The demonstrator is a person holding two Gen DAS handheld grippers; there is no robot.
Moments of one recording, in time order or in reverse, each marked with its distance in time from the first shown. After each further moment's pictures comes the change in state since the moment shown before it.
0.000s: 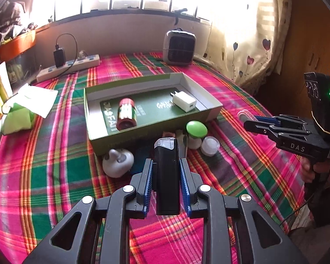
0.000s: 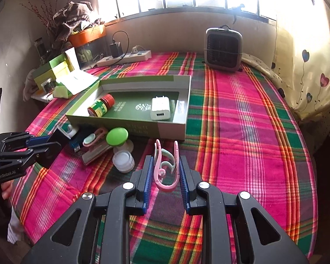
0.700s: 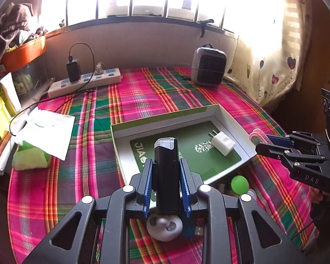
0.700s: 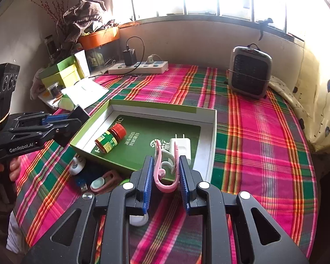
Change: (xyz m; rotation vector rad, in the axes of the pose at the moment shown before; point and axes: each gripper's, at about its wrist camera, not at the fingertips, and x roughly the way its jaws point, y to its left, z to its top) left arm 0.030 0.052 0.075 -0.048 -0.014 0.077; right arm 0.039 0.019 0.066 -0.084 -0.008 0.069
